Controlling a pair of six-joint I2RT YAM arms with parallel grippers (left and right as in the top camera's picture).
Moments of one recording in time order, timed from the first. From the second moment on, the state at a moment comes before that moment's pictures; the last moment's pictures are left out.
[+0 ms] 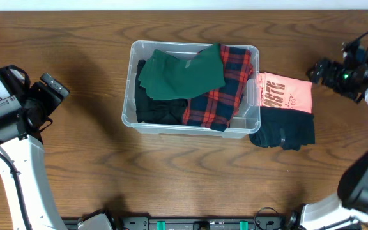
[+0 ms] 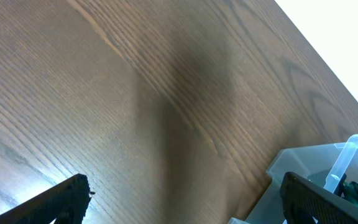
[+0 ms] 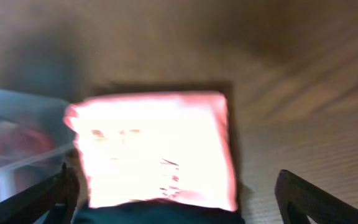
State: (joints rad) left arm 0.45 1.27 1.18 -0.78 0.12 -0.43; right arm -0.36 1.78 1.40 -0.77 -0.34 0.06
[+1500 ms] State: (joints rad) left arm 0.45 1.27 1.18 -0.78 0.12 -0.43; right arm -0.26 1.40 1.48 -0.57 -0.93 0.15
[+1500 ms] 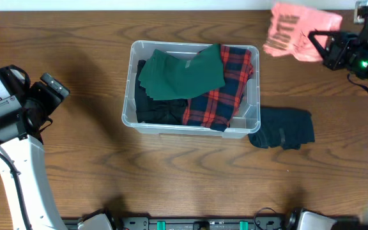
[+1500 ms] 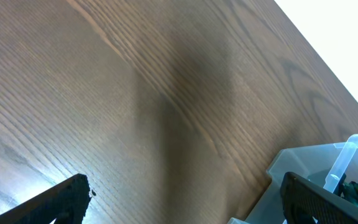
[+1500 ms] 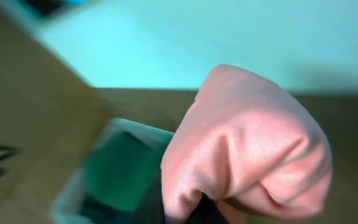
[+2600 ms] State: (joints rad) left arm 0.45 1.27 1.18 -0.78 0.12 -0.43; right arm 0.44 2.04 1.48 -0.25 -0.68 0.54
